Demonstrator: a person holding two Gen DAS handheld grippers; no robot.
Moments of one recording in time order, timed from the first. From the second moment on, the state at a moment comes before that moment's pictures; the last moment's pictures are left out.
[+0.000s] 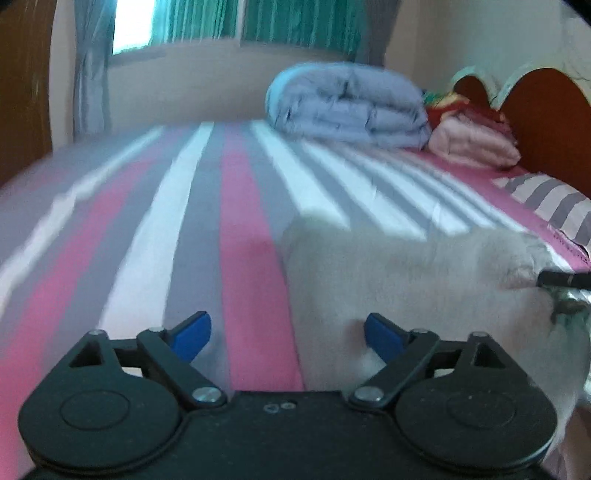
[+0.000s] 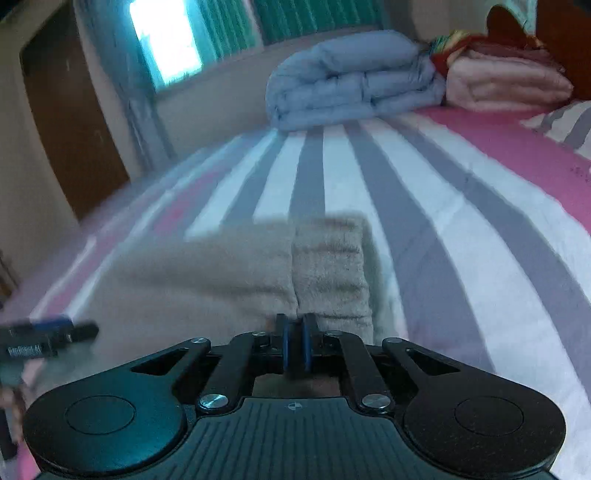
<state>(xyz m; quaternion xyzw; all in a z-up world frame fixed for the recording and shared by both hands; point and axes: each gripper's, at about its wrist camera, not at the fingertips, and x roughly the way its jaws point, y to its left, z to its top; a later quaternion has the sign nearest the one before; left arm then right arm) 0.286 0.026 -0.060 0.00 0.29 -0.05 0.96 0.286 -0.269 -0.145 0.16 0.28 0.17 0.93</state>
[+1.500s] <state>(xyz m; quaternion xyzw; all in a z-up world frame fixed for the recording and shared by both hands) 0.261 0.013 -0.057 0.00 0.30 -0.05 0.95 0.229 -0.272 -0.110 0.11 0.21 0.19 0.95</state>
